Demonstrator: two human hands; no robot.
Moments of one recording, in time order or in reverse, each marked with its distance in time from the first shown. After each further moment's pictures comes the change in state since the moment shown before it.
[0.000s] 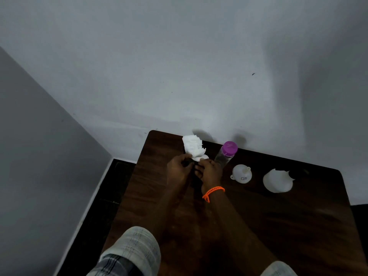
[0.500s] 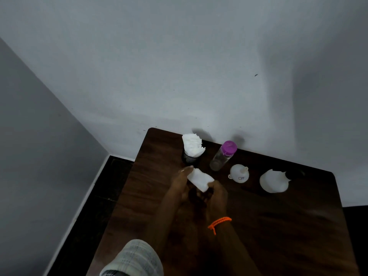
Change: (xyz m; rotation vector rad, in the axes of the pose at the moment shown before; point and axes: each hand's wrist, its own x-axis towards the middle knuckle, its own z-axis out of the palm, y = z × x) left_hand -0.029 -0.007 0.012 -0.852 -0.209 -0.802; right_hand -0.043 0.041 -0.055 0.116 0.089 0.125
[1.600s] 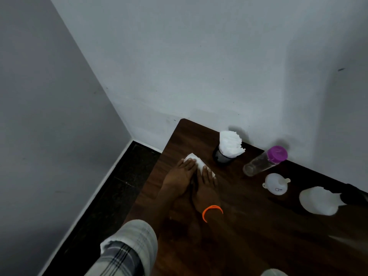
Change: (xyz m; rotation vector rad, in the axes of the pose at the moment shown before) left_hand 0.048 0.030 -0.137 1.978 -0.027 0.866; right_hand 0.072 0.115 0.057 -1.838 -0.342 -0.990
